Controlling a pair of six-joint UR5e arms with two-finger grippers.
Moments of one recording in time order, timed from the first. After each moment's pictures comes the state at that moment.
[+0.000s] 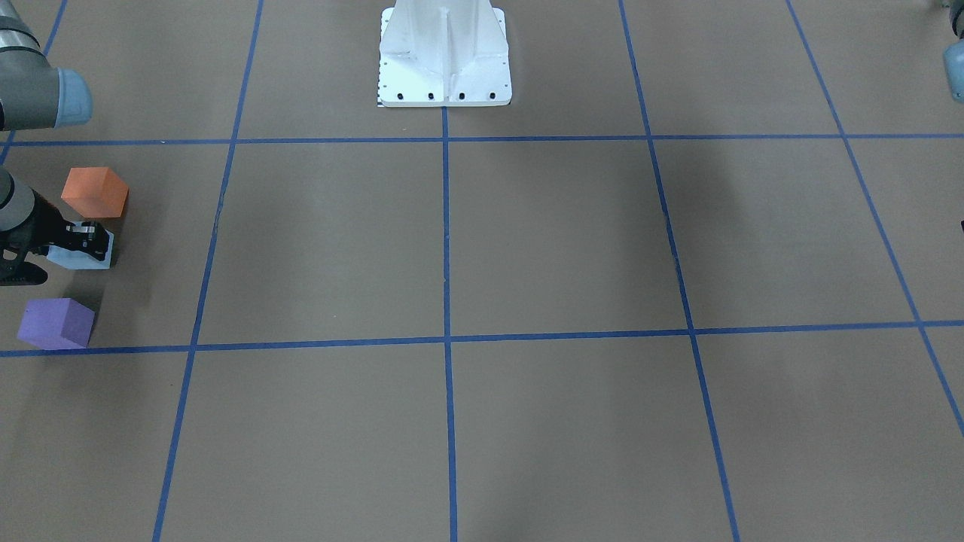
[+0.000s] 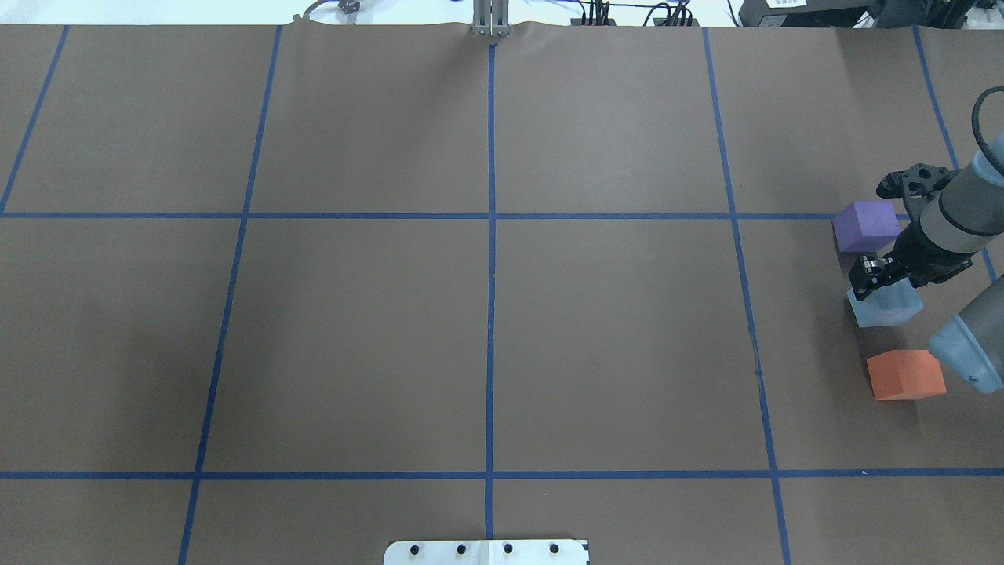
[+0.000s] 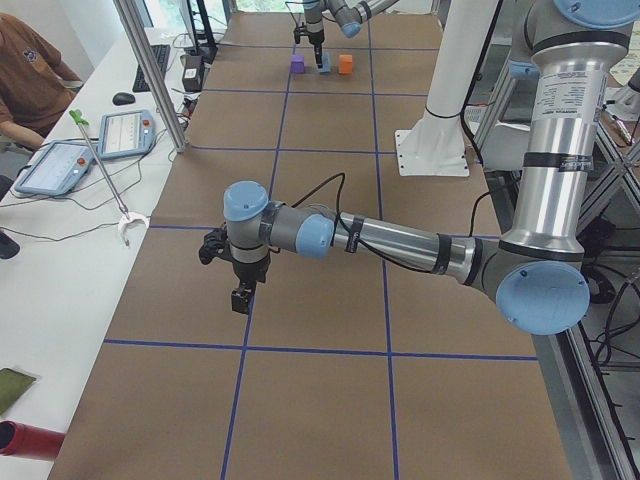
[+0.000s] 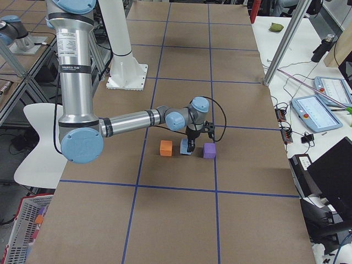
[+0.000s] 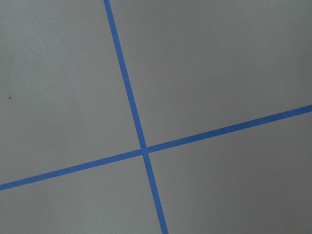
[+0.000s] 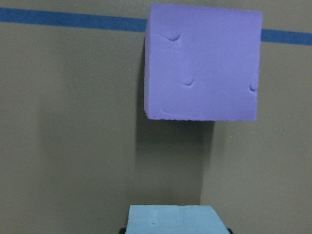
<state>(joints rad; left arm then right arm) -1.43 -1.65 -1.69 -1.63 -2.22 -0.01 0.96 -1.54 1.69 -1.40 2.16 0.62</state>
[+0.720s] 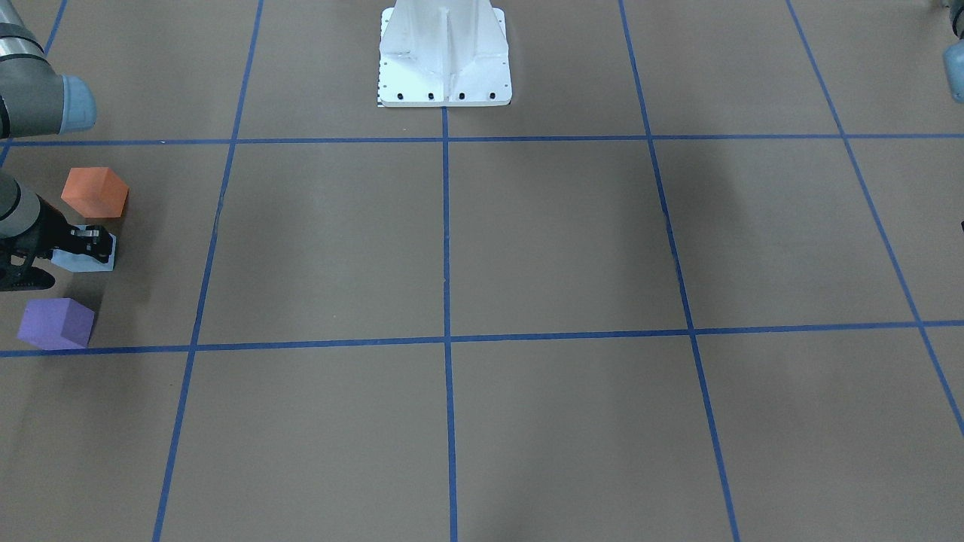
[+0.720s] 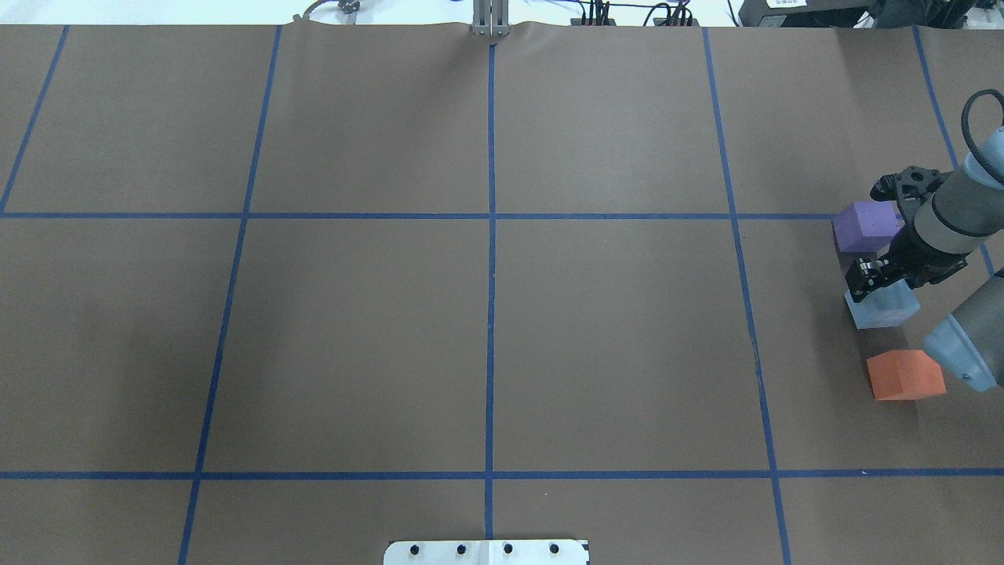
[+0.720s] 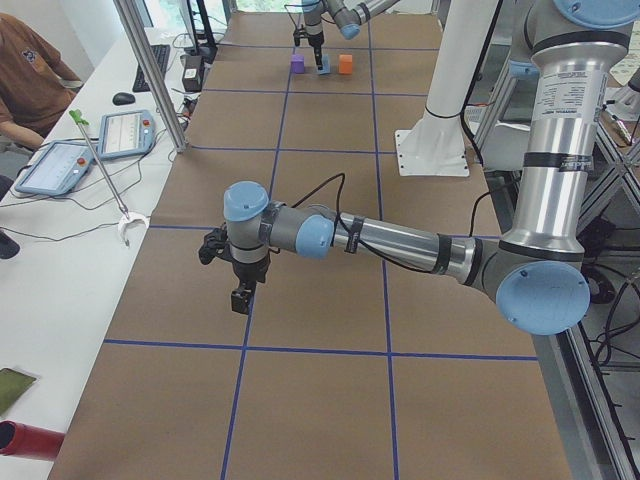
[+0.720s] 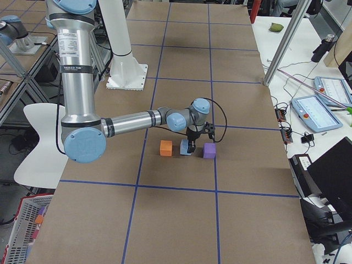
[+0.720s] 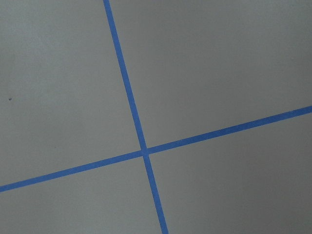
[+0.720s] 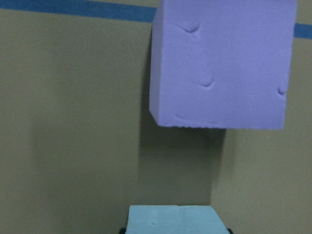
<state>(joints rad) -1.43 -1.65 -1.68 -1.63 -2.22 -0.01 0.96 -1.53 1.67 -1.40 2.16 0.60</state>
